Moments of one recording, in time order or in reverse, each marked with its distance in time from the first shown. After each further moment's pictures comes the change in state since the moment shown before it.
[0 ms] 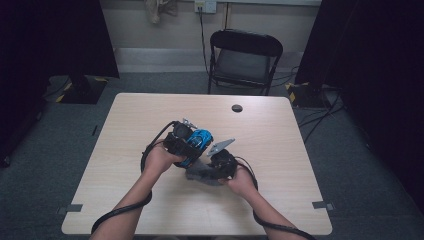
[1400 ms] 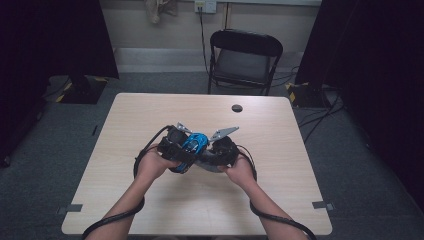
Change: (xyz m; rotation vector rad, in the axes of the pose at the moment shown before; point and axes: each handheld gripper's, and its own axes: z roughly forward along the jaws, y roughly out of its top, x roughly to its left) left arm -0.002 -0.015 -0.014 -0.004 -0.009 0.015; right arm -0.010 0.029 -0.015 -0.086 -0.073 0.030
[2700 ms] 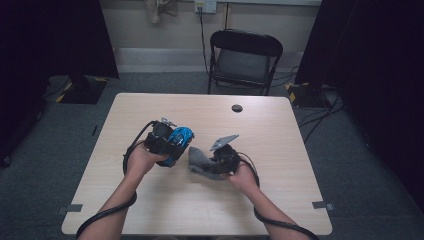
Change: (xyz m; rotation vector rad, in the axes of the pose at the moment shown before) left arm 0.046 -0.018 -0.007 0.001 0.090 -0.126; right arm 0.000 -0.024 0.001 0.053 0.015 -0.013
